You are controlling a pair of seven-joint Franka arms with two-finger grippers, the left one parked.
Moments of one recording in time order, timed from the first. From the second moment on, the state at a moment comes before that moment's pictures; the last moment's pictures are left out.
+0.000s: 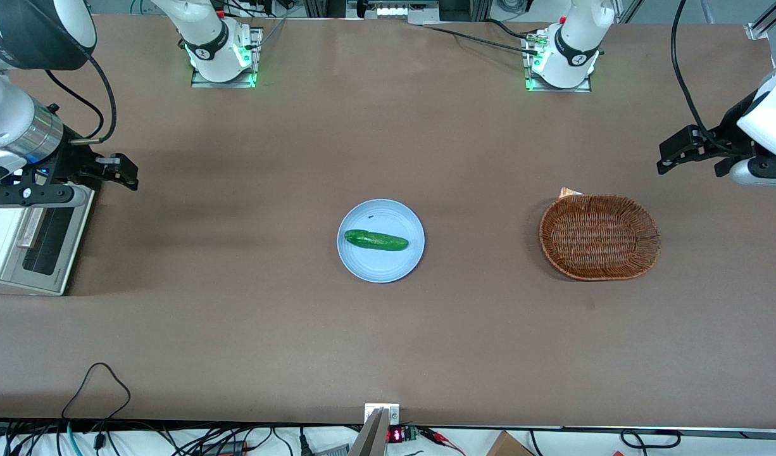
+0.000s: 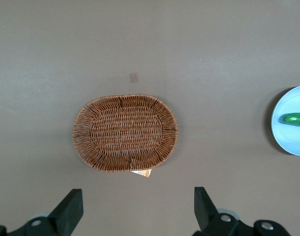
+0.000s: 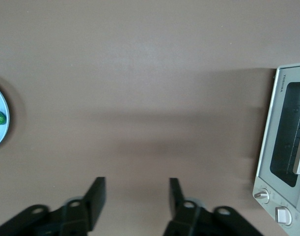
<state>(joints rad) -0.06 0.09 0.16 -1.66 -0.04 1.71 0.07</state>
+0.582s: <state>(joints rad) -0.06 0.09 0.15 -1.66 -0.04 1.70 -0.01</state>
